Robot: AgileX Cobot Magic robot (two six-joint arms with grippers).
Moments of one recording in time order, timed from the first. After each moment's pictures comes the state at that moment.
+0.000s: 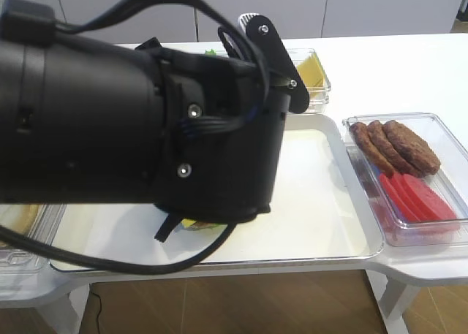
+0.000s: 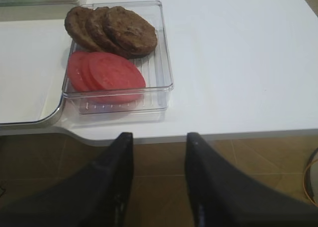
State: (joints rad) left arm -1.15 1.68 -1.22 1.12 1.19 -0.76; right arm 0.04 -0.02 -0.49 0.04 1.13 0.02
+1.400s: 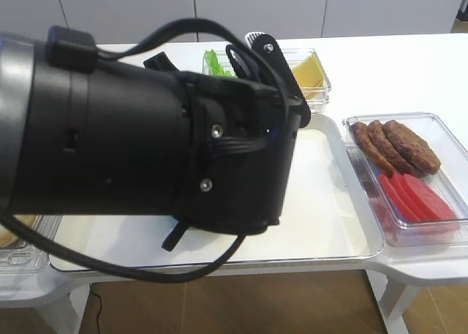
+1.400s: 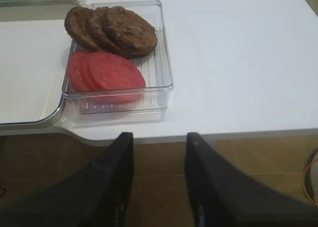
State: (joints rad) left arm -1.15 1.71 -1.22 1.10 1.20 -0.76; right arm 0.04 -0.02 -0.49 0.04 1.13 0.02
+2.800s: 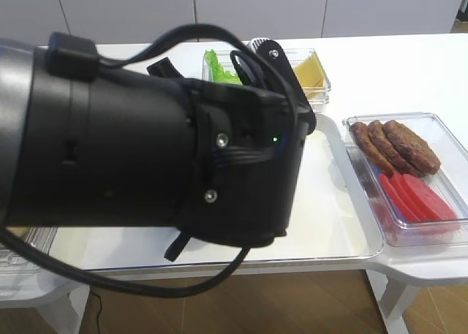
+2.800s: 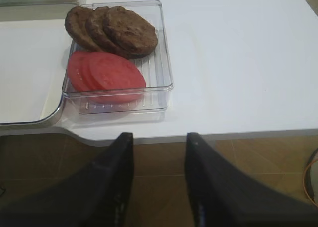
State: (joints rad) left arm -1.17 1.71 -1.22 1.08 1.20 -0.75; right arm 0.04 -0.02 -0.49 0.04 1.13 0.02
